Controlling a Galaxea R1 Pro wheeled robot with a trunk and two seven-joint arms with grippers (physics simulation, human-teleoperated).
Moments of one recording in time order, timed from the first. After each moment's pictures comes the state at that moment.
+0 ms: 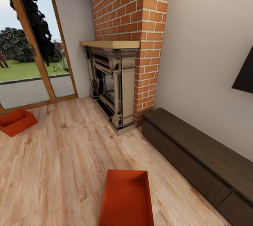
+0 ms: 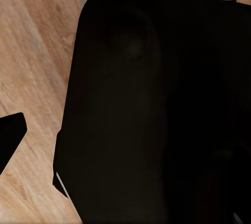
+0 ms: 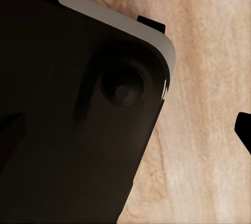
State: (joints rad) left arm 0.00 -0.01 0.02 -0.06 0.21 -0.11 0.01; right arm -0.11 -0.05 0.26 0.03 0.05 -0.16 0.09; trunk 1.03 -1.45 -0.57
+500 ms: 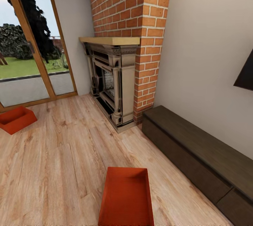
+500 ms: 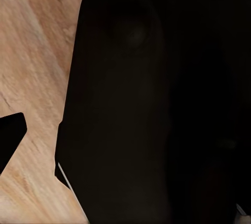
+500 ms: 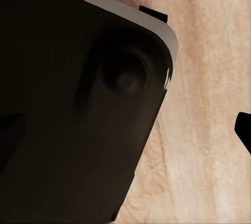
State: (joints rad) left arm 0.00 -0.01 0.02 -0.06 0.21 -0.11 0.01; right arm -0.11 -0.05 0.27 0.03 0.05 -0.16 0.08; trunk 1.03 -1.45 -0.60
